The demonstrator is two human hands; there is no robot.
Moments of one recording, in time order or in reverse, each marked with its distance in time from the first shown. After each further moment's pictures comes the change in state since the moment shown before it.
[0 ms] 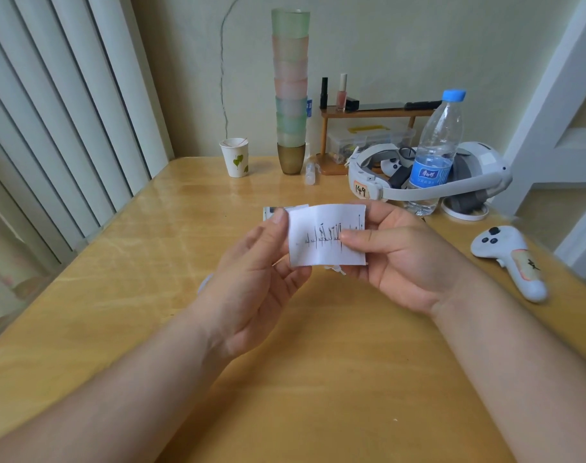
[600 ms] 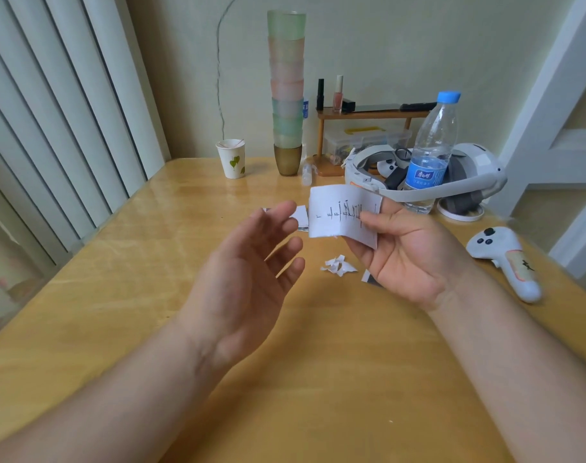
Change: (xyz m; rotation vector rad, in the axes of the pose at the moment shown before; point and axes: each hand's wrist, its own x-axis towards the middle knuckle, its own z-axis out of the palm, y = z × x) left_hand -0.003 0.003 0.003 -0.097 0.042 0.022; right_hand 0.000 -0.011 -0.001 0.436 0.053 0.006
